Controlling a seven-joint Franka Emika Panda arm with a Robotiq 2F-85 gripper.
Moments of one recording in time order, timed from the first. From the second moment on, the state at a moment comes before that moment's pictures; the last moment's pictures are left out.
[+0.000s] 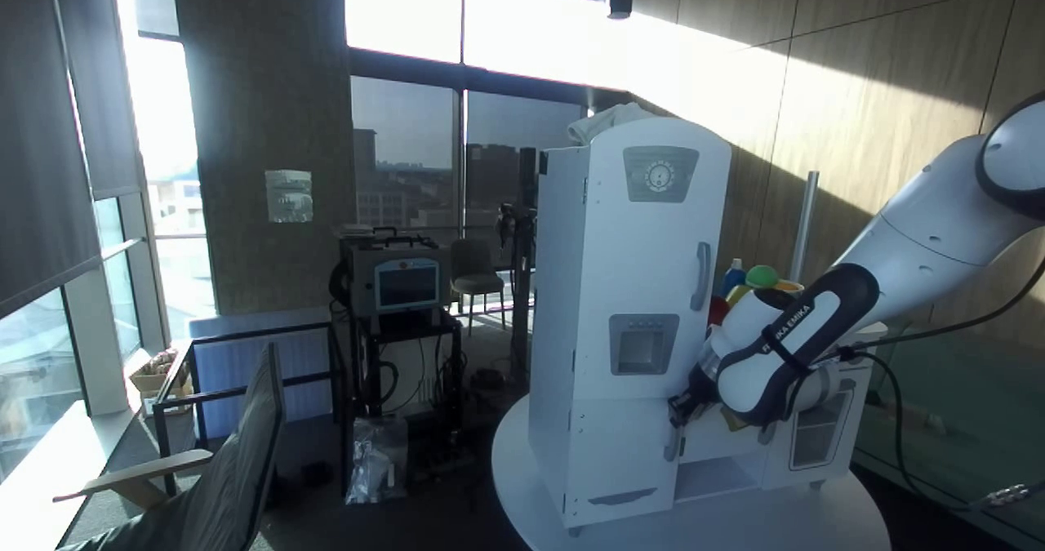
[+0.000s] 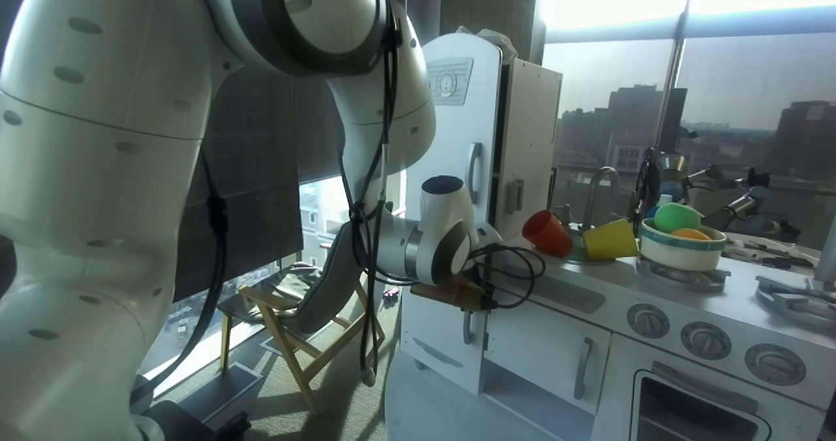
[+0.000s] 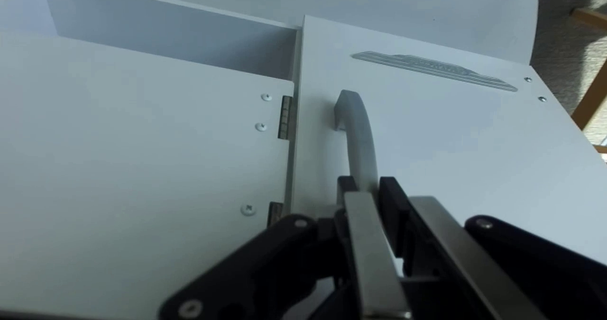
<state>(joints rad) -0.73 0.30 0.45 -2.38 -0.36 3.14 -0.03</state>
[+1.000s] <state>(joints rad) -0.20 0.18 -0.04 -2.42 -0.57 2.96 0.54</state>
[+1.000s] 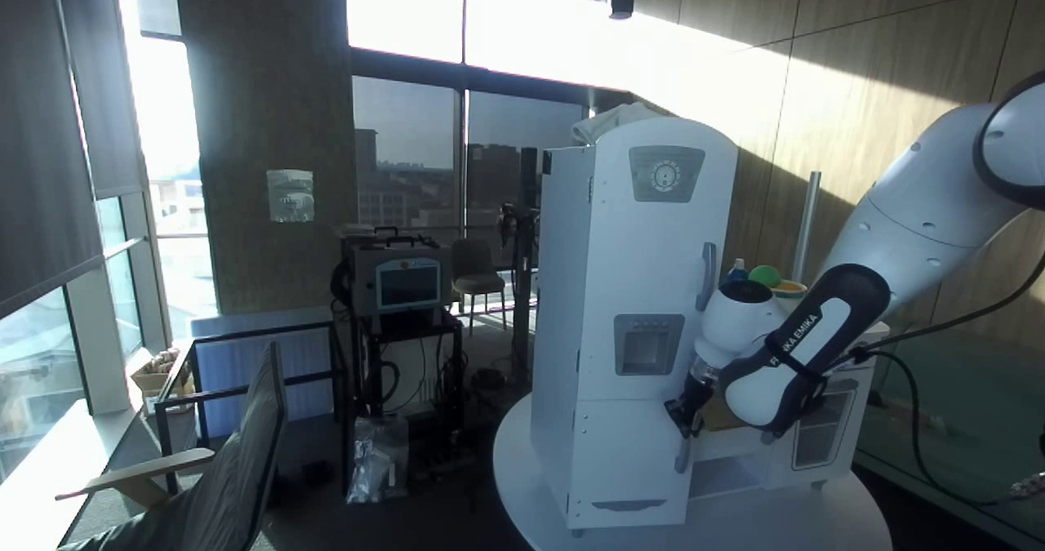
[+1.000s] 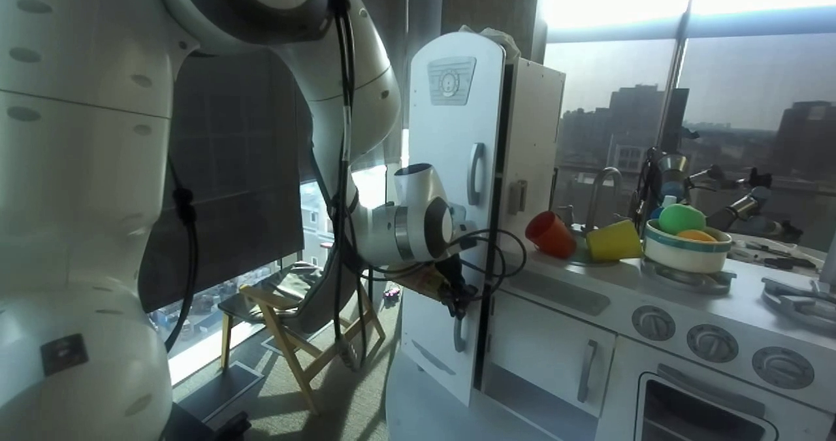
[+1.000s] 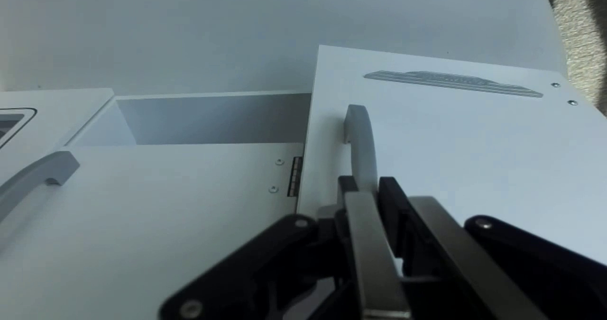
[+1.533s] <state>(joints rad) -0.14 0.12 -0.04 -2.41 -0.49 2.71 0.55</state>
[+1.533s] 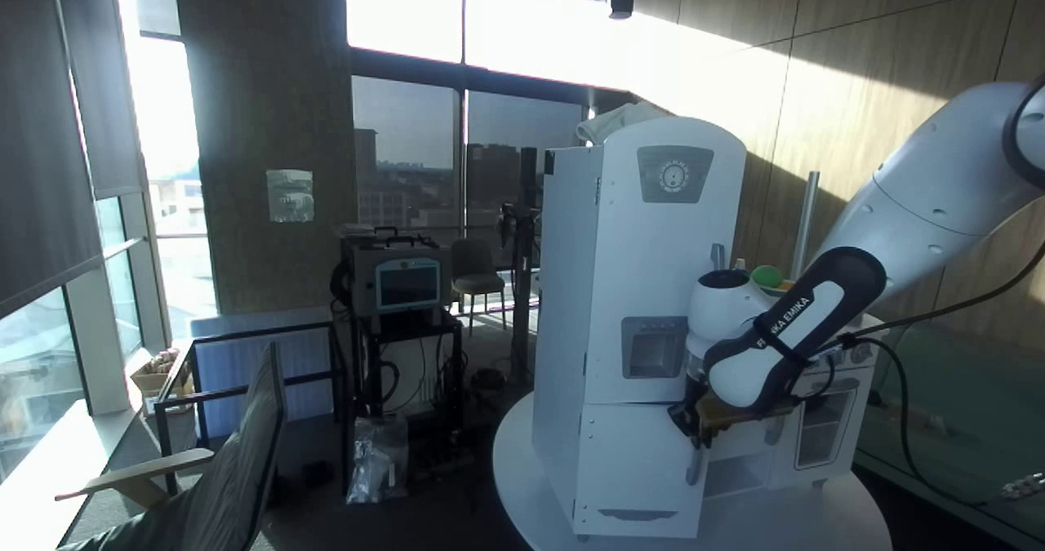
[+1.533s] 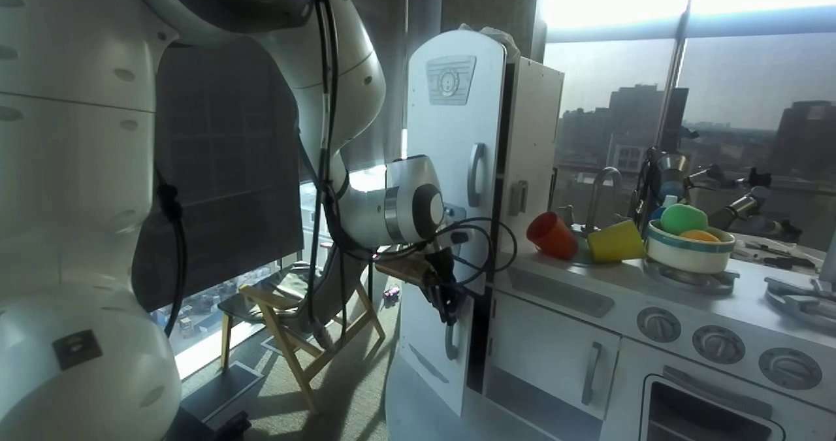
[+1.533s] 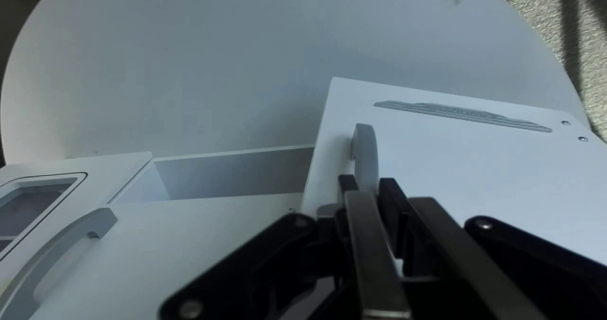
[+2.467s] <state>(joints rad) -0.11 0.05 -0.11 -2.29 -0.30 2.06 0.12</state>
